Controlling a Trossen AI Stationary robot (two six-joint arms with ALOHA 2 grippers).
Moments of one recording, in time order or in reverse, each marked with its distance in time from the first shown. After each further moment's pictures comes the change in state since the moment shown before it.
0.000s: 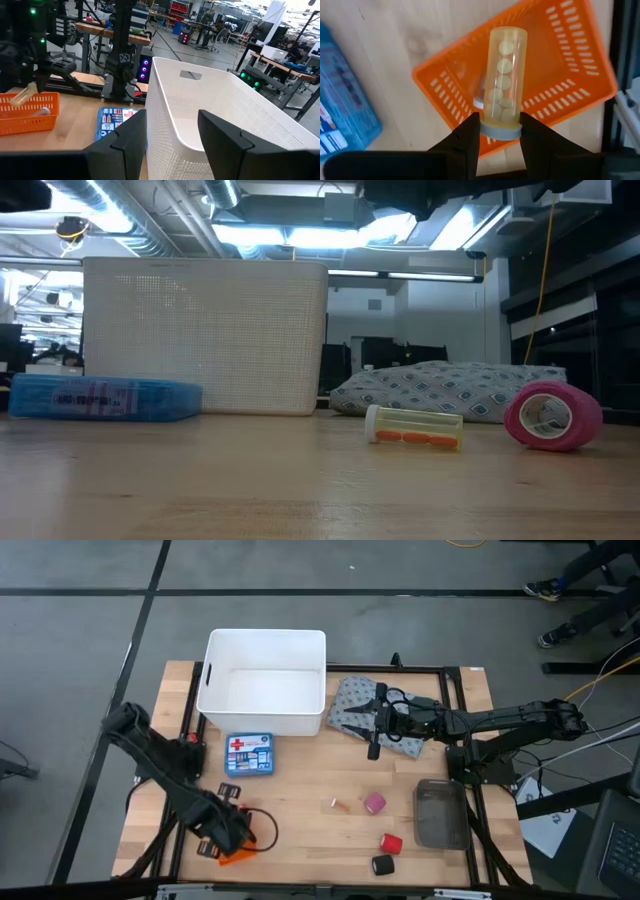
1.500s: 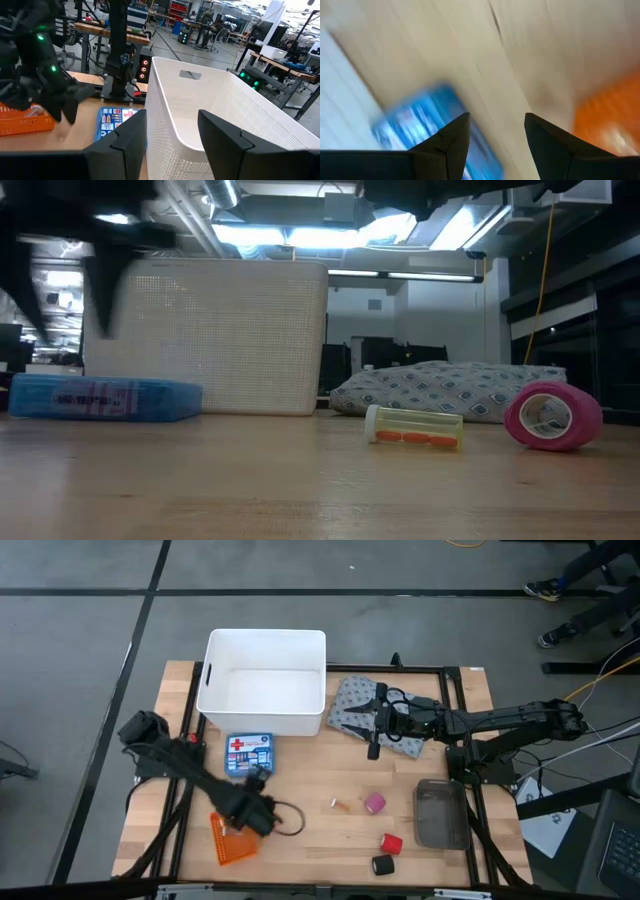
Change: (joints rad) left arm 0.231 0.148 0.000 0.053 -0.331 0.503; right arm 0.000 0.000 0.000 0.000 0.003 0.003
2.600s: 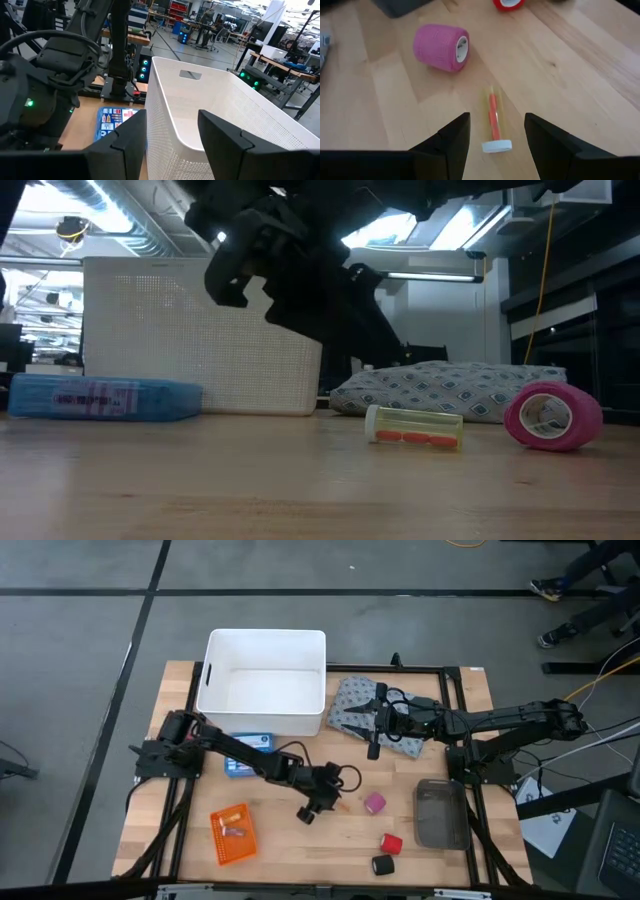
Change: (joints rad) left arm 0.329 0.235 0.001 1.093 0.390 0.393; right arm 0.000 0.000 0.000 0.000 0.000 0.000
